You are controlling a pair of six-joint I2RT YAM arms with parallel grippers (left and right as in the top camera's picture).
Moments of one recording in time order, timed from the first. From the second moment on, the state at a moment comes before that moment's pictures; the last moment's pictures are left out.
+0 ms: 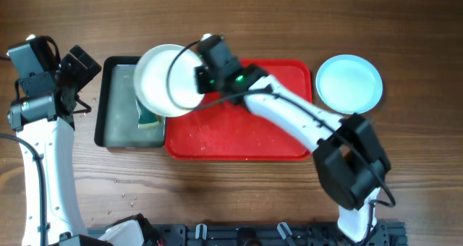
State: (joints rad) left arm 0.32 1.35 1.20 -0.65 -0.09 -0.42; right arm 0.75 2.01 1.54 -0.38 0.04 0.48
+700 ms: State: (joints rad) left arm 0.32 1.35 1.20 -0.65 -0.09 -0.42; right arm 0.88 2.01 1.54 0.30 0.49 -0.26
